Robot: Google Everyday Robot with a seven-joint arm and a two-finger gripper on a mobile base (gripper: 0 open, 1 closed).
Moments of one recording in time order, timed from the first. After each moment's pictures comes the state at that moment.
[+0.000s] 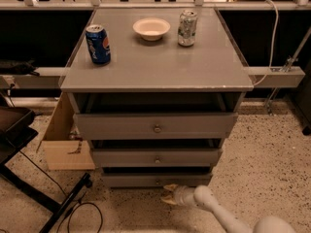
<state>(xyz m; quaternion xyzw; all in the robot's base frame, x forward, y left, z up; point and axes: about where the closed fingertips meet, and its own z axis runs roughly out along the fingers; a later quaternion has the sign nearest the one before) 0.592 -0.061 0.108 -0.55 0.72 0.17 0.40</state>
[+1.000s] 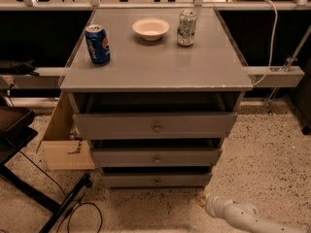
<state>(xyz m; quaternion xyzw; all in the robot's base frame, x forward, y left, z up) 0.518 -0.219 0.188 -0.60 0.73 0.00 0.34</state>
